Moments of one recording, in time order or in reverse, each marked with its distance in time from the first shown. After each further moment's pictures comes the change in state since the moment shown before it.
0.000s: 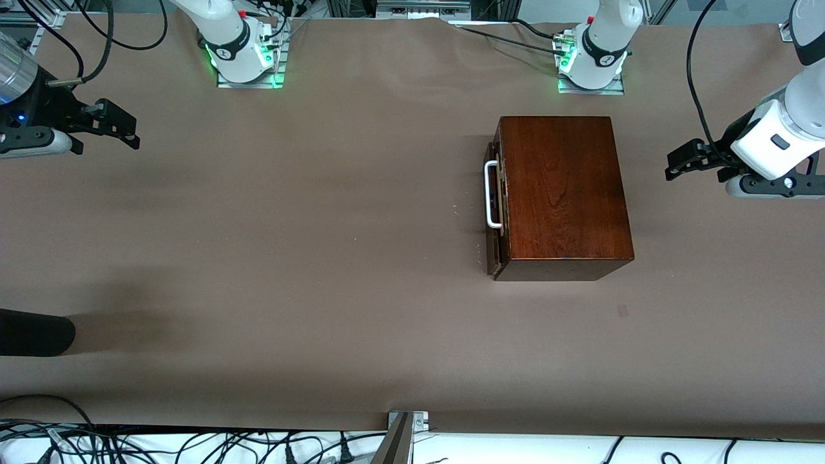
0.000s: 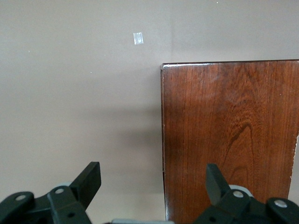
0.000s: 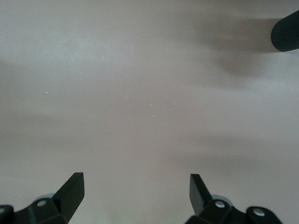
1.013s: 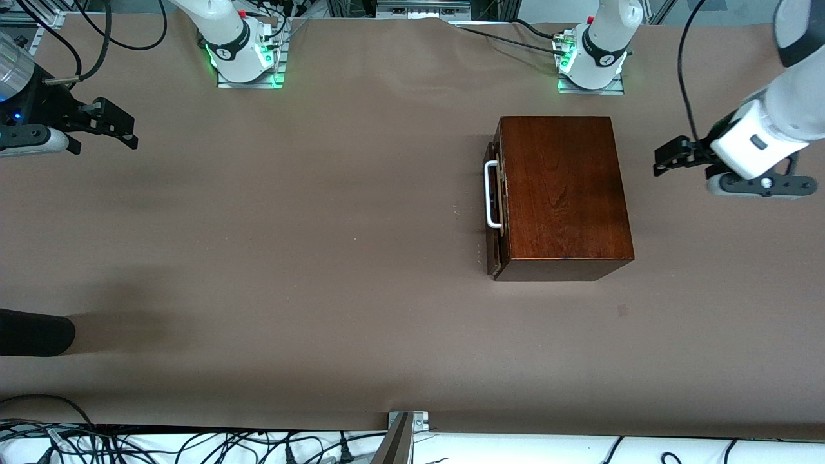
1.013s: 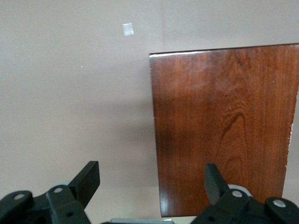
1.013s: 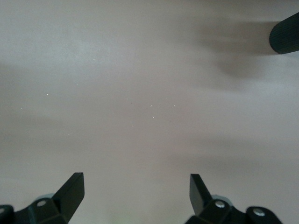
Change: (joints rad) left arm -0.035 0.018 -0.028 0.000 0.000 -0.020 0.000; right arm 0.000 0.000 0.000 0.009 0.000 0.001 0.000
